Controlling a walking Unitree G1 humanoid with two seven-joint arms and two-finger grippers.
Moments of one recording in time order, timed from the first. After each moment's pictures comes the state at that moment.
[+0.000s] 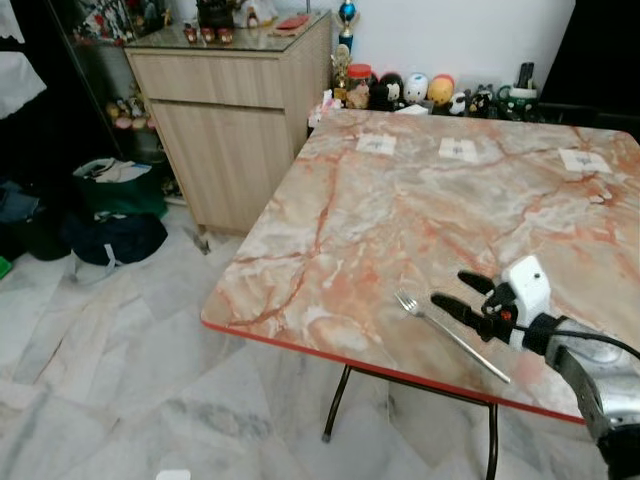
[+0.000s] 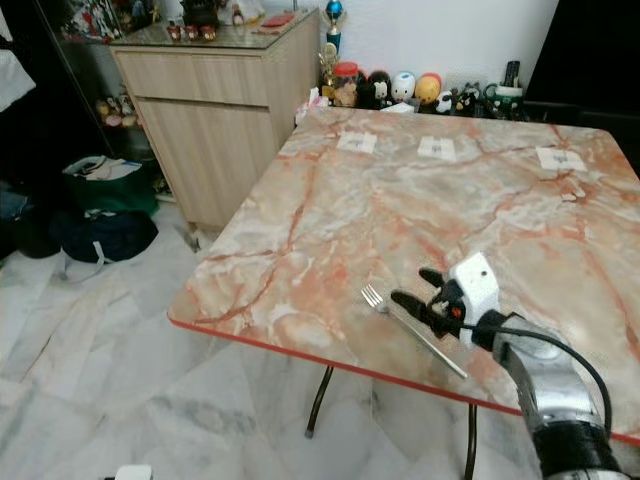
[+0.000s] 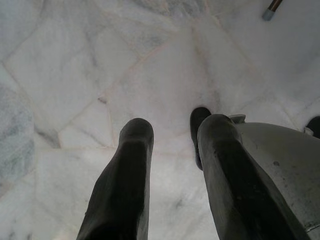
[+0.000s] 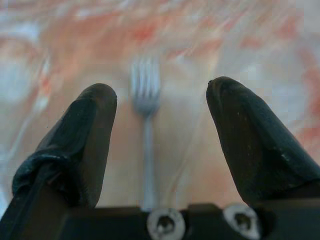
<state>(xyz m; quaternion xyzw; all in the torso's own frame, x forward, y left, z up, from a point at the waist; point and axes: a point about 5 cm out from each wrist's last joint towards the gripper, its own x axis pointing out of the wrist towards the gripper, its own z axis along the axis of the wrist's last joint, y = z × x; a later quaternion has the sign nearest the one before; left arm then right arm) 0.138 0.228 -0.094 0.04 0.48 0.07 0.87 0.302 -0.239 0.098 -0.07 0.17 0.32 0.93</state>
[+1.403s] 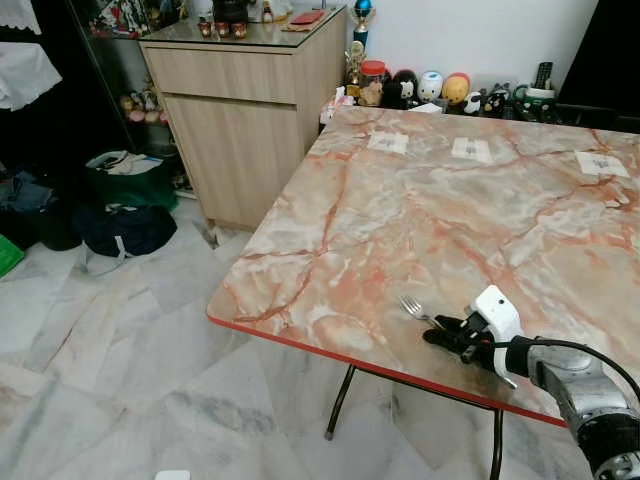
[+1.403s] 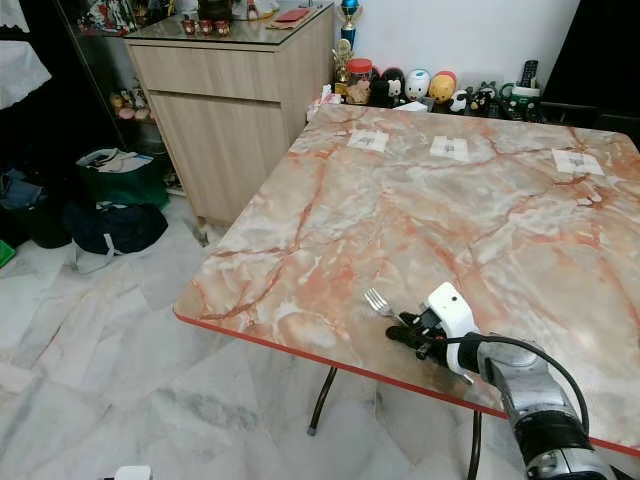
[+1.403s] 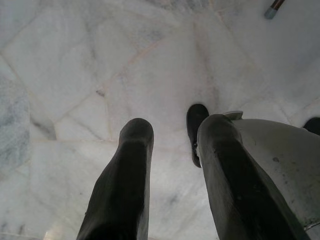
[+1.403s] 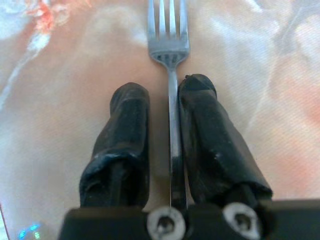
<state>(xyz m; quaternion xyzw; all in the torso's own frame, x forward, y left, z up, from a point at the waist) 0.138 0.228 -0.094 0.03 0.48 0.07 0.87 0.305 -0.232 0.066 -0.09 0.25 0.34 0.90</state>
